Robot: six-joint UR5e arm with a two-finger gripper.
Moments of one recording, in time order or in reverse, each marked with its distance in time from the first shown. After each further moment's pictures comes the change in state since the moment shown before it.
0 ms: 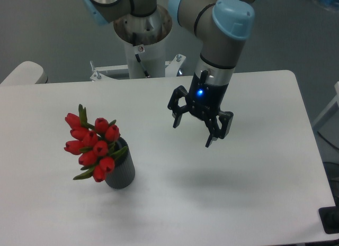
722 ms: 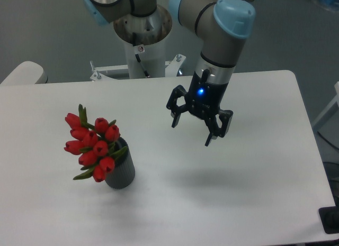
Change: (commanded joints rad) arm -0.006 0.012 -0.044 0.000 -0.026 -0.018
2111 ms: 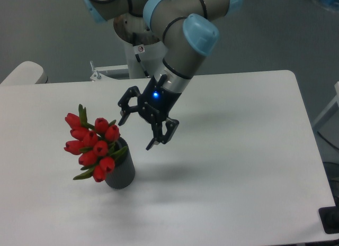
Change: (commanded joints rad) arm -0.110 0.041 -0.173 0.089 -0.247 0.008
